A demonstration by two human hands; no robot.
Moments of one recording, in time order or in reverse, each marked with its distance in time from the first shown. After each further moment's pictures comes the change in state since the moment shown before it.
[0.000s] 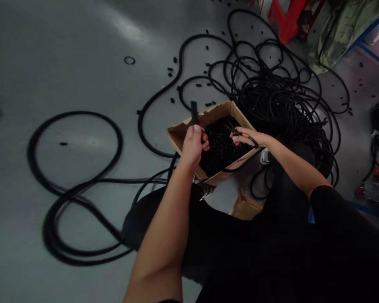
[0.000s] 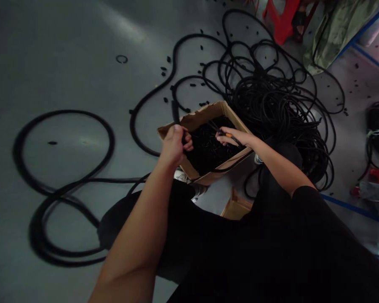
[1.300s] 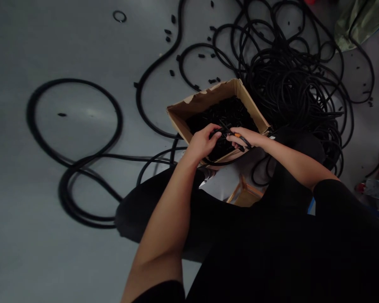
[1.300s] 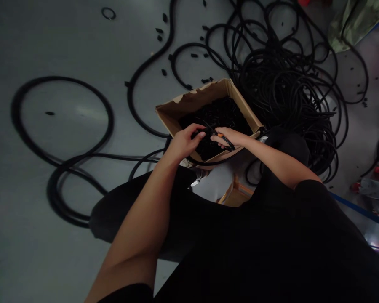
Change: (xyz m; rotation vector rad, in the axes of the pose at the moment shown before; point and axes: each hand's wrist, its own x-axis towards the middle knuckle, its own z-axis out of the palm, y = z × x) left_hand -0.018 -0.028 -0.029 0.870 -0.235 0.136; right_hand 0.016 0.017 0.068 0.005 -0.052 0.188
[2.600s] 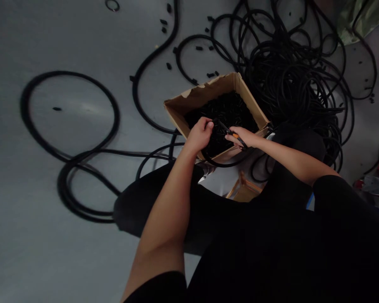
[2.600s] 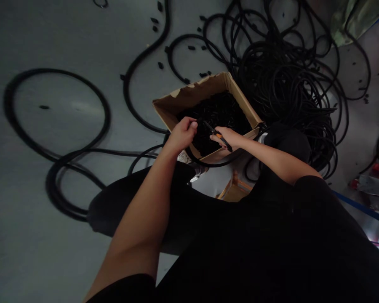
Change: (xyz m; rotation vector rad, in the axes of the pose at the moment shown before) left_hand 0.021 -0.034 0.014 -0.115 0.096 -0.138; right_hand -0.014 -0.001 0.017 -0.019 0.033 0.077
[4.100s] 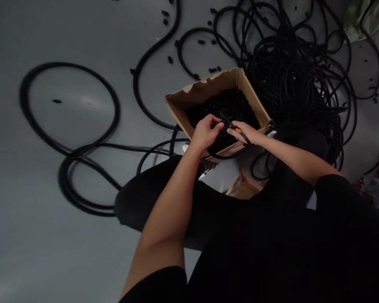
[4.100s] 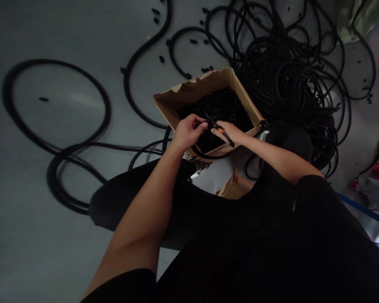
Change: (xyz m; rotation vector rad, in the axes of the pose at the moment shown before) left_hand -0.010 0.014 0.008 -0.062 -0.055 0.097; right_hand -0.001 -0.004 -0.003 -0.068 0.094 -0.076
